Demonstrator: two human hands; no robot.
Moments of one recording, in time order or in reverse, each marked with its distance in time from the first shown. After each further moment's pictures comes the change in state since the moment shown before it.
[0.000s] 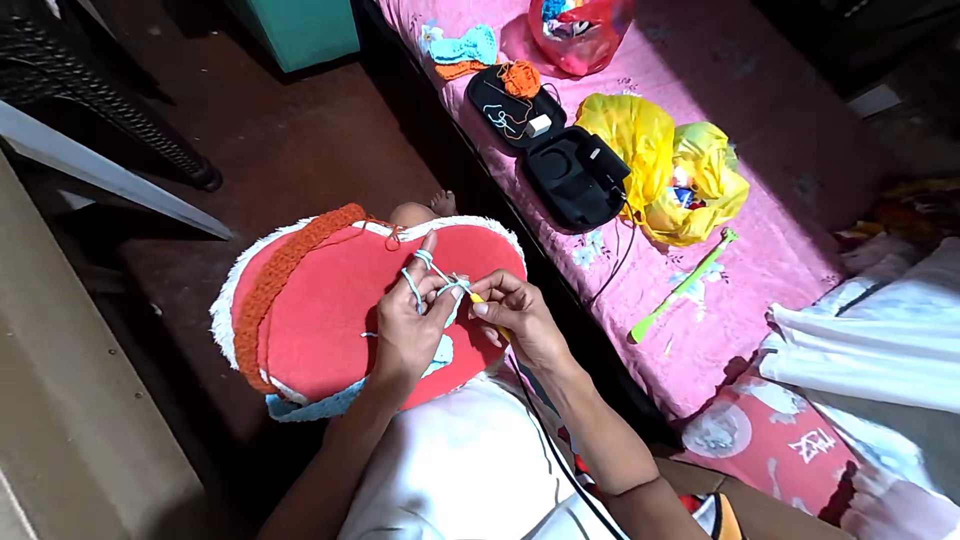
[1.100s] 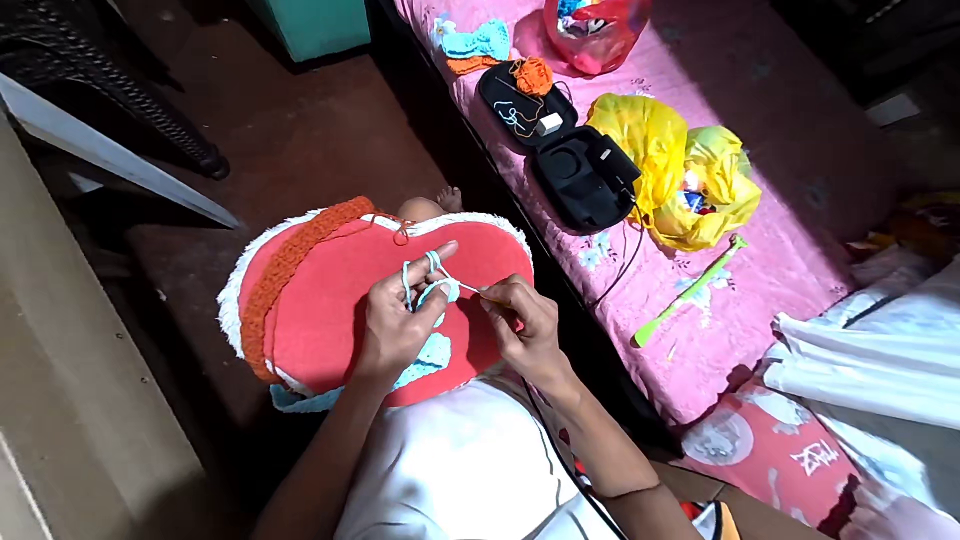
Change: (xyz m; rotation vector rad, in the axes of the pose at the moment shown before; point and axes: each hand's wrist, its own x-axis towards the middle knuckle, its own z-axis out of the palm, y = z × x) left_hand 0.006 0.003 -0.024 0.033 -0.078 0.070; right_hand 0.005 0.024 -0.008 -0.897 0.099 -0.814
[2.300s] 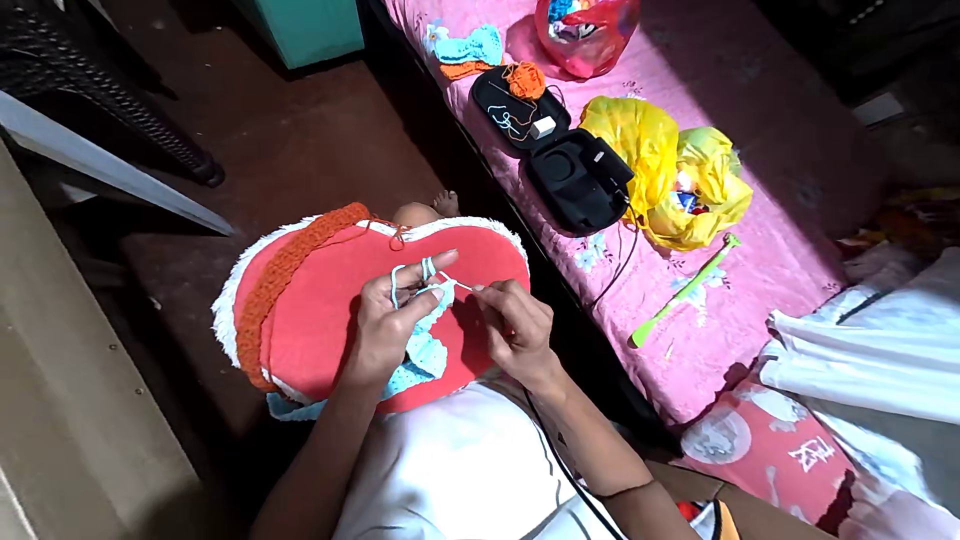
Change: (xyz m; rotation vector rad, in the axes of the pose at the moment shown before) left_hand 0.005 -0.002 -0.006 -0.281 -0.050 -0.152; right_hand 0.000 0.005 0.009 -0.140 0.091 -0.142
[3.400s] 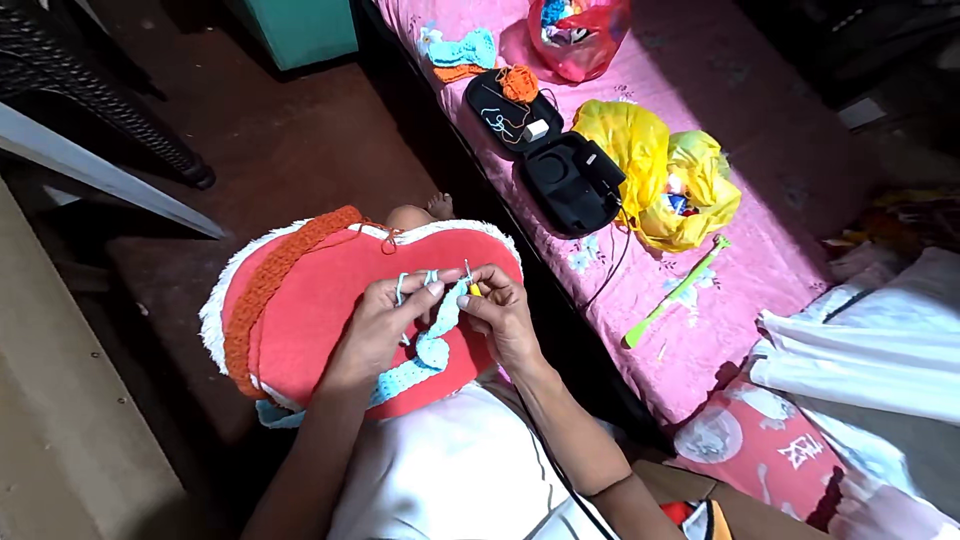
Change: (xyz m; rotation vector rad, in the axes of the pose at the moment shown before) left_hand 0.005 0.001 -0.003 -0.018 -0.119 -0.166; right_hand 0.019 -0.017 0.008 1.015 0.070 0.928
